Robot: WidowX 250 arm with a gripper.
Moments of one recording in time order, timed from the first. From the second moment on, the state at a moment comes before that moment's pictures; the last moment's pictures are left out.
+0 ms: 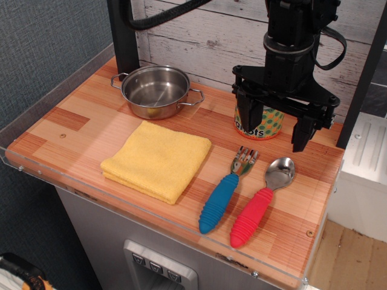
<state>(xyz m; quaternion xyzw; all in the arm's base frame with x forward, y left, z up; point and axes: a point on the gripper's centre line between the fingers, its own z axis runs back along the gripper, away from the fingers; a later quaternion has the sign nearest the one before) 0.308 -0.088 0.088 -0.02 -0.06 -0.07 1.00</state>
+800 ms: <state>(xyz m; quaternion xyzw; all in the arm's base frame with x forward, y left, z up) 0.299 -0.032 0.070 0.05 0.01 -0.14 0.99</state>
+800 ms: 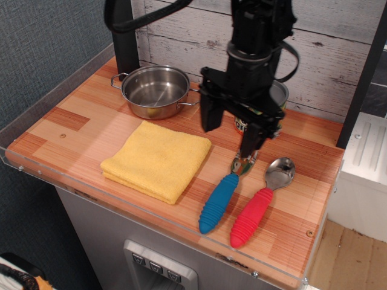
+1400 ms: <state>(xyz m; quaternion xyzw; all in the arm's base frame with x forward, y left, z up) 0.312 0.043 0.061 0.10 0.03 -0.21 0.97</state>
